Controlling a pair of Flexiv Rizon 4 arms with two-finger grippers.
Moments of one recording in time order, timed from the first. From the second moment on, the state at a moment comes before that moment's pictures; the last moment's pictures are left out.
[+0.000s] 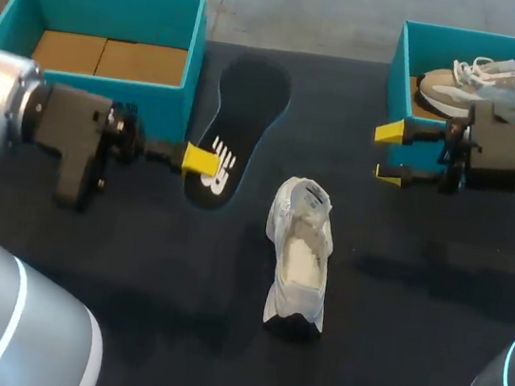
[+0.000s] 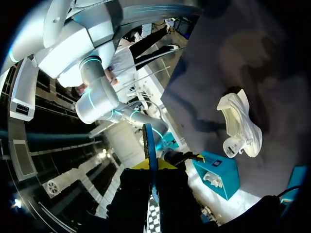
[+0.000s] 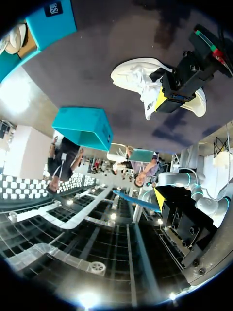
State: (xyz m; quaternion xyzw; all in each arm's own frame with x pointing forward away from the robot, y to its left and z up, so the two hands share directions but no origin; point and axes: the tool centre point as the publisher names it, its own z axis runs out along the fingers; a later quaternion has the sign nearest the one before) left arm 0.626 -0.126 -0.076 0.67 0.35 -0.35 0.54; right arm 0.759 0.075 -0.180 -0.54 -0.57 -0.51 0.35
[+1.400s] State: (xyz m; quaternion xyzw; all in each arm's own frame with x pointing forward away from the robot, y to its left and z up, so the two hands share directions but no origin) left arm 0.703 -0.138 -0.118 0.73 0.29 -0.29 0.55; right arm 0.759 0.075 -0.180 -0.54 -0.57 -0.51 0.35
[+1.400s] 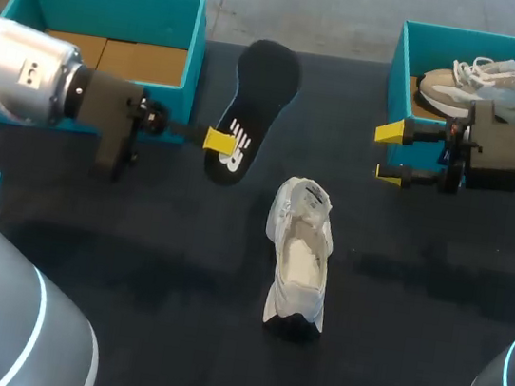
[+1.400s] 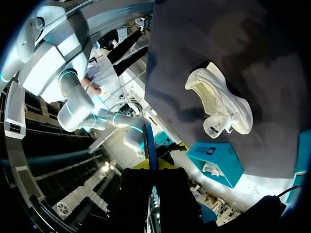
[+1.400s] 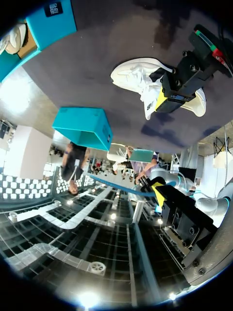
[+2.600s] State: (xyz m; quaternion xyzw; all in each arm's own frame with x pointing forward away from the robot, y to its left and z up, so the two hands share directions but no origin) left arm 0.716 -0.153 -0.126 0.72 0.29 -0.29 0.56; right arm 0.759 0.074 -0.180 -0.54 -0.57 -0.51 0.35
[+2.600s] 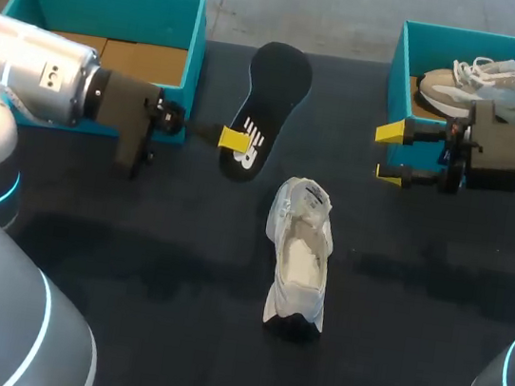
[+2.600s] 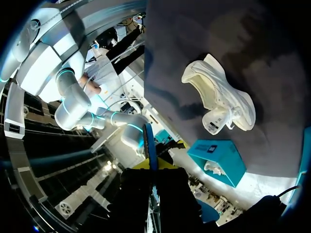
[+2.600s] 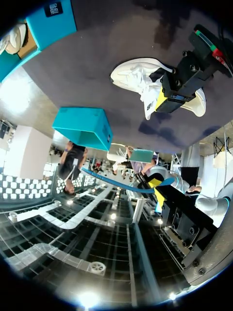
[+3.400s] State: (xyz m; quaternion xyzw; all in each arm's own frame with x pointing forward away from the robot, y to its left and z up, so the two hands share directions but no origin) left arm 0.715 -0.153 -0.125 0.72 0.29 -0.29 0.56; right arm 0.773 0.095 -0.147 -0.57 -0.52 -0.49 0.40
